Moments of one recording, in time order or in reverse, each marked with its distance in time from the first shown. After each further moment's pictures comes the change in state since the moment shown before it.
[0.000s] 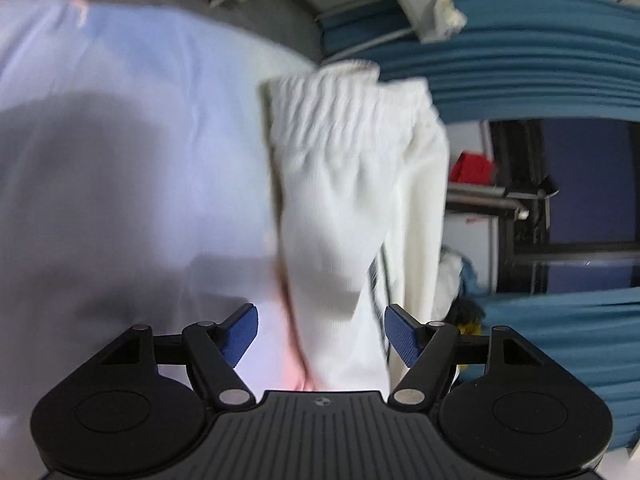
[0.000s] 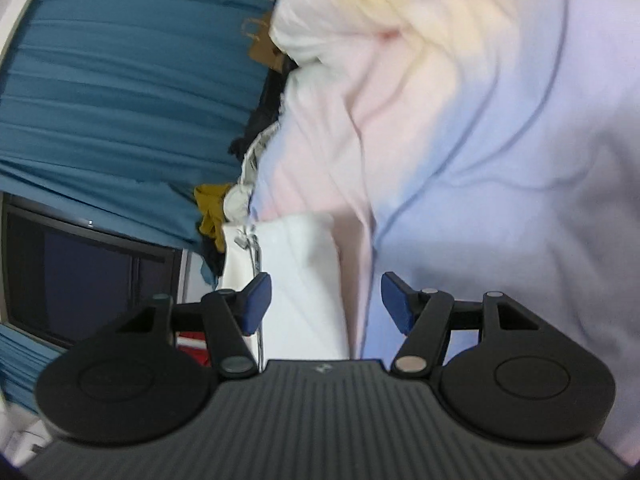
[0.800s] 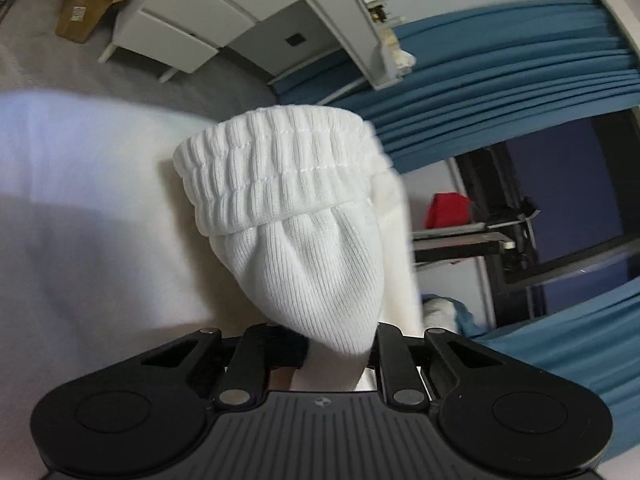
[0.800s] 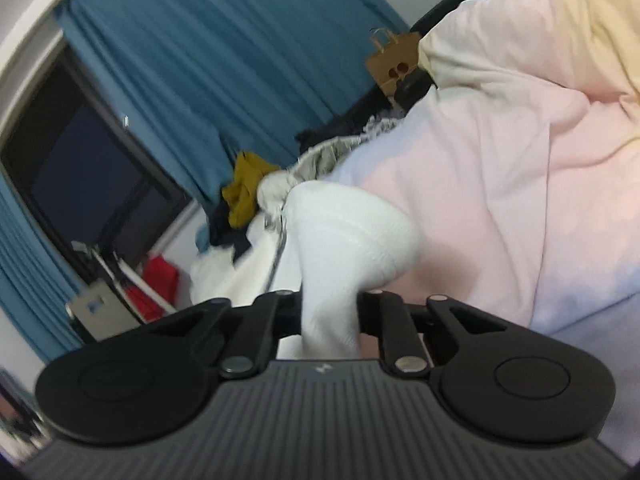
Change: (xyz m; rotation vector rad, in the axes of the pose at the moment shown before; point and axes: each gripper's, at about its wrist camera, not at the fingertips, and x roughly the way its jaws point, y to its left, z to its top) left arm 0.041 -0.037 0.009 0.153 -0.197 -0.046; right arm 0.030 0.037 0.015 -0.502 -0.121 0.058
